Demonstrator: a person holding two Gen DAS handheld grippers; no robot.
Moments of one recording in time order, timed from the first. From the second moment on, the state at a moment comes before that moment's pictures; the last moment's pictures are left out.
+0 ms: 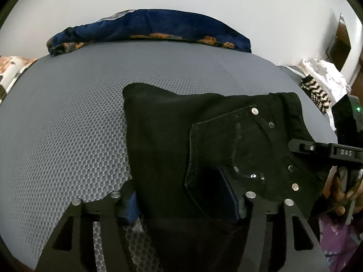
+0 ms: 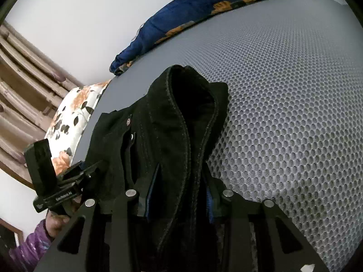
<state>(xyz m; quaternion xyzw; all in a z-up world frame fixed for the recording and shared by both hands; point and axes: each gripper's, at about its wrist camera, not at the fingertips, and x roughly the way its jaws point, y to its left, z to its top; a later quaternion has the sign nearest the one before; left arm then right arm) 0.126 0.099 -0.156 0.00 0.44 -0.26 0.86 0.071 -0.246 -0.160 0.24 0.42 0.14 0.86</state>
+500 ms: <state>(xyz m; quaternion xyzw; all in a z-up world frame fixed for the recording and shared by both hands) 0.120 0.096 -0.164 0.00 0.44 -0.23 0.87 0.070 -0.247 -0.160 0.24 0.42 0.14 0.86</state>
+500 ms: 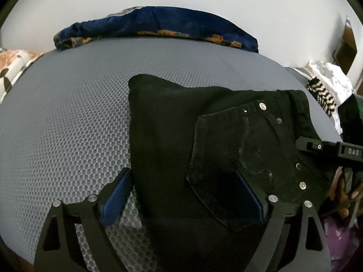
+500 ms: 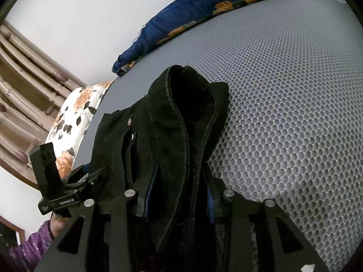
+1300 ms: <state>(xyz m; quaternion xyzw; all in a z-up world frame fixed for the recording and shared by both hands) 0.113 0.088 -0.150 0.04 0.40 -0.25 0.88 0.073 -0.221 -0.143 0.19 0.42 0.13 0.88</state>
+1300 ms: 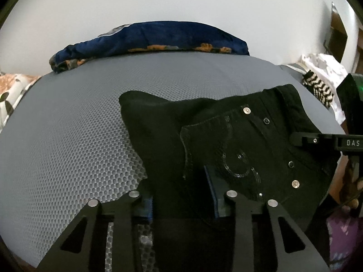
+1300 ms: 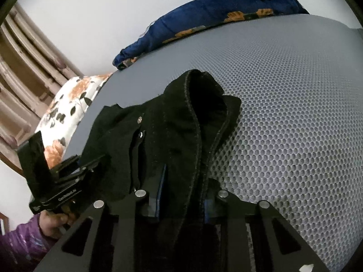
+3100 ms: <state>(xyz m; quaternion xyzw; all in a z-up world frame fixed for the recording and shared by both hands) 0.196 0.160 -0.072 0.04 0.35 -0.18 0.92 0.168 -0.146 -0.093 0.24 0.38 0.21 0.87</state>
